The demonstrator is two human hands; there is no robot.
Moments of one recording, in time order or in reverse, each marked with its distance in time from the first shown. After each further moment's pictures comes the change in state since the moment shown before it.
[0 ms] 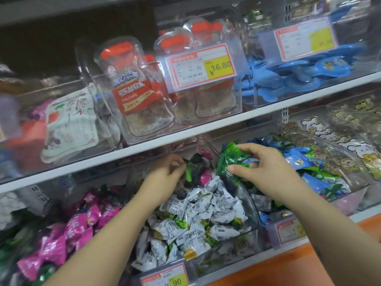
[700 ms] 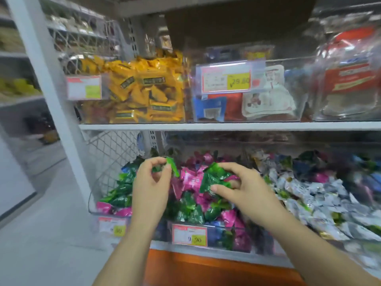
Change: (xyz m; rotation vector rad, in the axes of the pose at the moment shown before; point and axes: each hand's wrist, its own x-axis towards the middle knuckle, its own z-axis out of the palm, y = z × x) left_hand -0.196 -0.128 -0.160 -0.320 0.781 -0.276; right_hand -0.081 -0.139 0.220 0.105 -0.491 -0.255
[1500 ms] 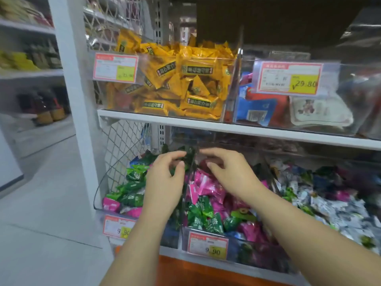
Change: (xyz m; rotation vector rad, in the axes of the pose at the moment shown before) left_hand 0.035 -0.026 -0.015 0.120 -0.094 0.097; right_hand 0.084 -0.027 0.056 -0.284 -0.005 -0.203
